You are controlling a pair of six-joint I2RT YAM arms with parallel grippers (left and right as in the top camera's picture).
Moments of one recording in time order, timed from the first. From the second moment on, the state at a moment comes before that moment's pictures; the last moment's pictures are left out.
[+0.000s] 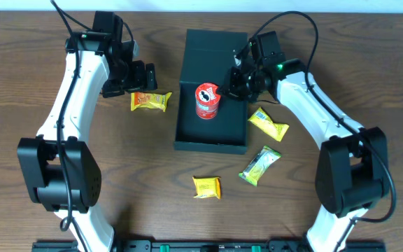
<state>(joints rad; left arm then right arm) -0.08 1.93 1.72 -1.16 0.24 -0.18 0.31 1.95 1.47 -0.62 -0.57 0.57</state>
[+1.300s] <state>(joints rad) -0.08 1.93 1.72 -1.16 0.23 -0.18 0.31 1.93 1.48 -0.72 -0.44 0.56</state>
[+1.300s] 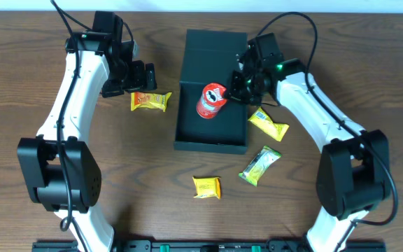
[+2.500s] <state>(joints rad) -0.08 1.93 1.72 -1.15 0.23 -0.18 0.30 1.93 1.48 -0.66 -0.40 0.54</state>
